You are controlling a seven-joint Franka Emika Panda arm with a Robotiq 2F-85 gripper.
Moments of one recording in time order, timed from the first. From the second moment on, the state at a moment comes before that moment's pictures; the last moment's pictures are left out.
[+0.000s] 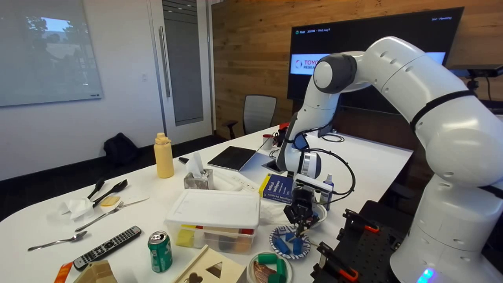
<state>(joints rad) -0.30 0.95 -0.12 -2.01 0.73 1.60 -0.25</state>
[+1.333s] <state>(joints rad) -0.29 0.94 -0.10 -2.01 0.72 1.66 -0.25</state>
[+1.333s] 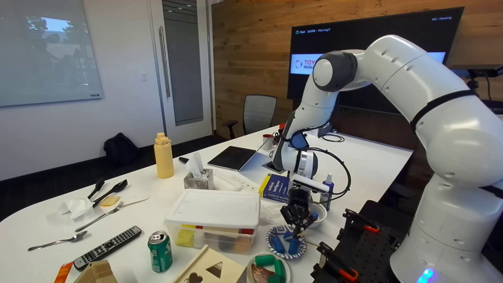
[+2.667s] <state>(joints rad) -0.28 0.93 -0.10 -2.05 0.69 1.61 -0.26</state>
